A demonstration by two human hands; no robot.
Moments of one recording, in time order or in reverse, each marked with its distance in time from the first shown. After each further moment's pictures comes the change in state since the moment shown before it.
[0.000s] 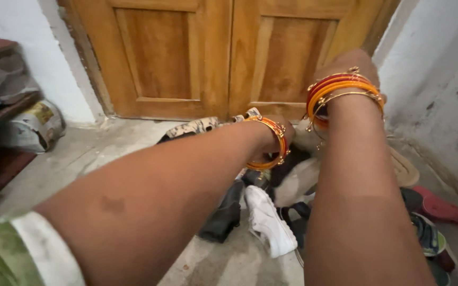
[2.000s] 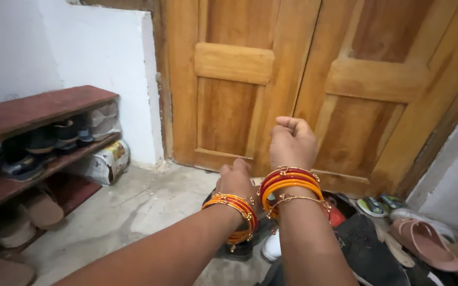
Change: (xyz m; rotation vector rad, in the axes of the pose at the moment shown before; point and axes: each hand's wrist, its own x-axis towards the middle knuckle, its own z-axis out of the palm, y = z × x) left_hand -0.162 -0.085 -0.033 -0.793 0.590 -0.787; right_hand -0.061 -0.156 0.136 1.199 0.008 -0.109
